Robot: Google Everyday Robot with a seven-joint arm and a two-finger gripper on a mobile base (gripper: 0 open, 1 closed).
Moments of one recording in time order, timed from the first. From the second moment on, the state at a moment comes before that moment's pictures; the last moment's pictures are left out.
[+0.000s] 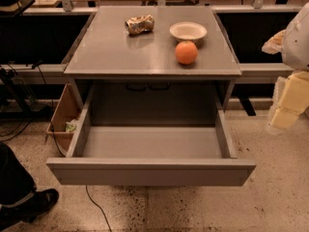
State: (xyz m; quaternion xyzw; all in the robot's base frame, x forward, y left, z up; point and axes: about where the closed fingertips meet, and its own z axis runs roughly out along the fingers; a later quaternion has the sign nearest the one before) arm 0.438 -0.216 0.977 -0.60 0.78 -0.04 0.16
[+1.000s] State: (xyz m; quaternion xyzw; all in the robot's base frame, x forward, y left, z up) arm 0.539 -0.200 0.960 -0.58 0.78 -0.03 0.23
